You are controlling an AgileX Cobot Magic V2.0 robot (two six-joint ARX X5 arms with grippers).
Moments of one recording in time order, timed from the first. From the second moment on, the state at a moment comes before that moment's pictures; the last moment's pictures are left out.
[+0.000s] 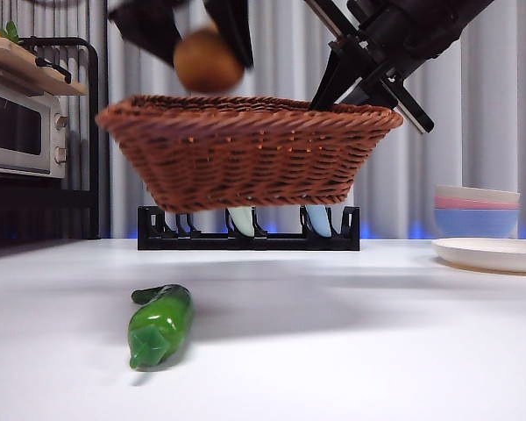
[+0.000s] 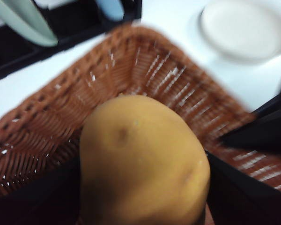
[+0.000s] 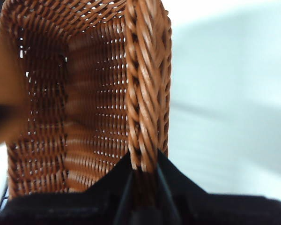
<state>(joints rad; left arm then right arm) -0.62 1.61 1.58 -0.72 -0.07 -0.04 0.41 1.57 1.24 -0.42 -0.51 0.37</state>
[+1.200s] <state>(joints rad) -0.78 1.30 1.80 -1.19 -0.23 -0.05 0.32 1.69 1.24 -0.39 -0.51 0.39</state>
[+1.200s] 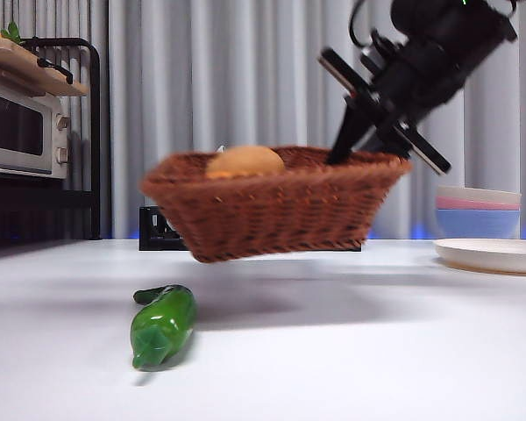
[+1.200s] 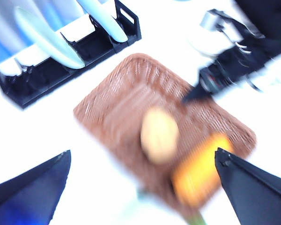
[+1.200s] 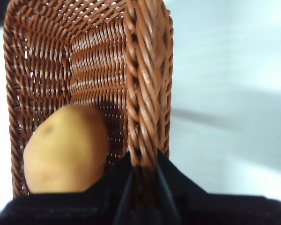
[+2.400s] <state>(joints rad) -0.93 1.53 1.01 -0.68 -0.12 -0.55 0.17 1.70 1.25 -0.26 -0.63 0.48</state>
